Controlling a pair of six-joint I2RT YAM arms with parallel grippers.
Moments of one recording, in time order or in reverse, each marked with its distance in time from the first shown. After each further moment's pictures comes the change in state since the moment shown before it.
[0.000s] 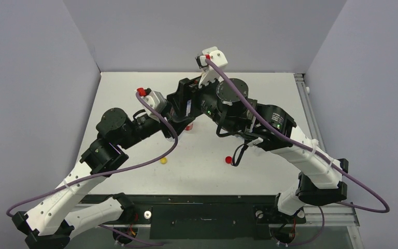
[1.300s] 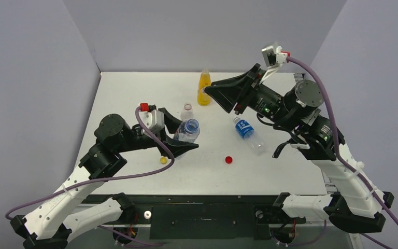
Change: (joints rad) left arm -0.005 -0.052 -0.066 0.026 0.393 -0.050; right arm -0.332 -0.379 -0.442 0.339 -0.584 0.107
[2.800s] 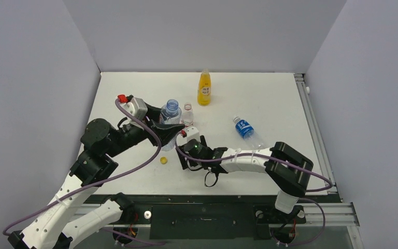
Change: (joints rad) left arm 0.111 -0.095 -0.028 -0.021 -0.262 -0.090; right arm 0.206 0.581 -0.766 0.385 0.464 0.032
